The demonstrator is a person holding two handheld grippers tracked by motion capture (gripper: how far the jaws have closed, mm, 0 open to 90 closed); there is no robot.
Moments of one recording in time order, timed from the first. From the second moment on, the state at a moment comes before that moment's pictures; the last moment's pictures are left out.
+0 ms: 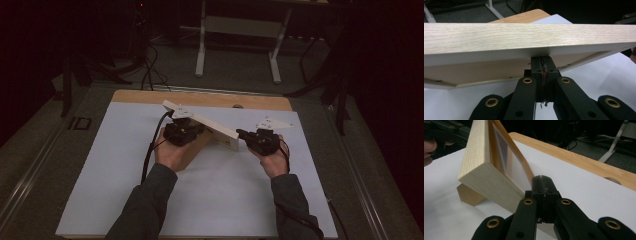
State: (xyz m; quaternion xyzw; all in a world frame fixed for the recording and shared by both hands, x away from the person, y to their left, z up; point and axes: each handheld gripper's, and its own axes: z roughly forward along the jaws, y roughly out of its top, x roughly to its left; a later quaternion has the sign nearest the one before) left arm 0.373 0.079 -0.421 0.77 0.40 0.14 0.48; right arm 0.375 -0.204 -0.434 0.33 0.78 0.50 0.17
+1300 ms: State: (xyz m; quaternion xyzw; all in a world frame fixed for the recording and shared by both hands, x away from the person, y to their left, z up) left arm 0.378 0.086 -0.422 0.77 0.41 0.15 0.47; right arm 0.354 -0.183 -0.435 0.28 0.80 0.51 0.15
